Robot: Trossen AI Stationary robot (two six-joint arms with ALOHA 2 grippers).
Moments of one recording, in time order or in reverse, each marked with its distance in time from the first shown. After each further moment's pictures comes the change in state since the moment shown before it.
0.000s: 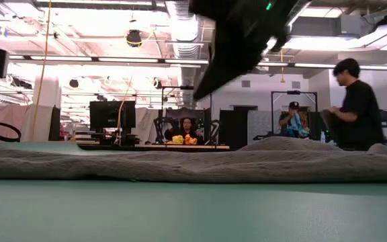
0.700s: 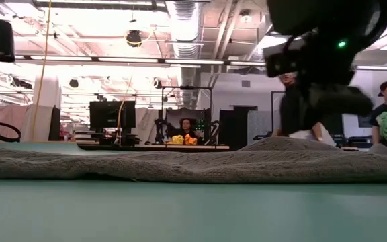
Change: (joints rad) left arm -0.009 -0.011 0.002 0.210 -0.165 -0.014; right arm 0.124 0.044 -0.028 -0.854 0.375 0.648
